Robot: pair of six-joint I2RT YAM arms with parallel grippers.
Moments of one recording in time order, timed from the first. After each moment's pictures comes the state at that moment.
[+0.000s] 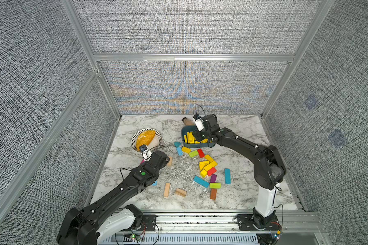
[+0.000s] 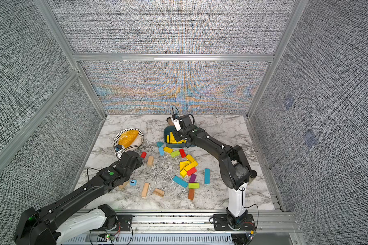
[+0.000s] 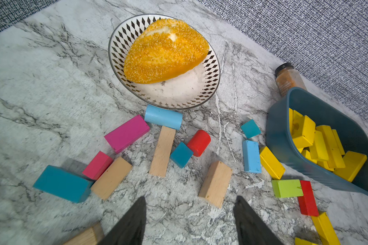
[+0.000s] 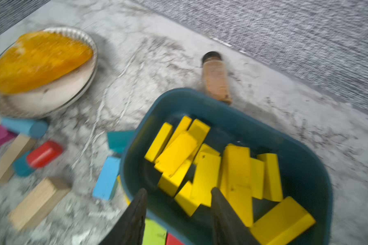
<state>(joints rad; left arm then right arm) -0.66 1.03 0.65 -0.46 -0.54 -0.96 0.57 1.90 1.46 -0.30 -0.07 -0.07</state>
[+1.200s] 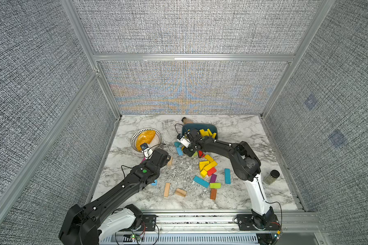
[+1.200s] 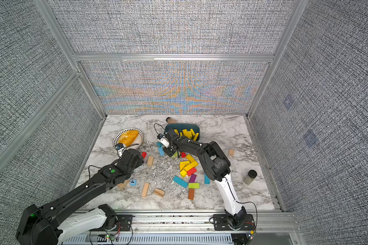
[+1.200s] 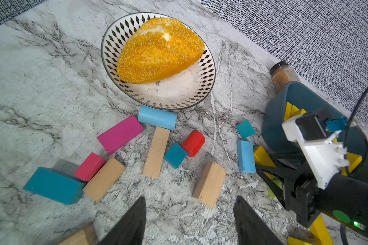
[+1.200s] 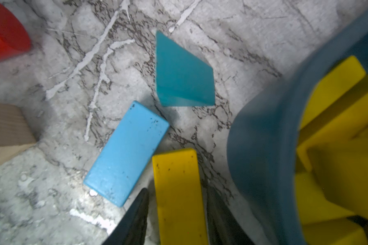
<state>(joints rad) -0.66 1.06 0.69 -0.47 -0.52 -0.96 0.69 2.24 1.63 -0.38 -0.05 -0.26</state>
